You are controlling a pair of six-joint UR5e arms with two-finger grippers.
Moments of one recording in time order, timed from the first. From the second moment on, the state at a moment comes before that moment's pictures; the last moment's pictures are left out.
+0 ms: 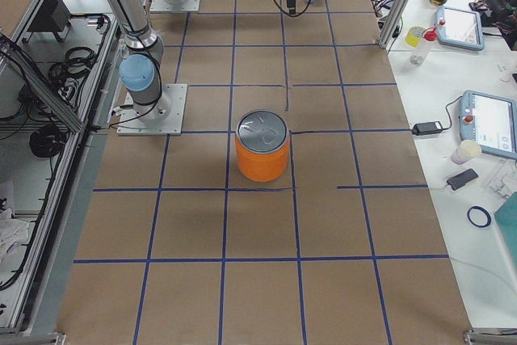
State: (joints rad) left arm -1.61 -1.60 -1.52 -1.56 1.68 0.28; right arm 1.59 -1.55 1.50 -1.71 -1.53 0.14
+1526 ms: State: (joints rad) left arm -1.53 -1.54 -1.52 -1.44 1.60 -0.01; right arm 1.59 -1.55 1.50 -1.71 -1.53 0.14
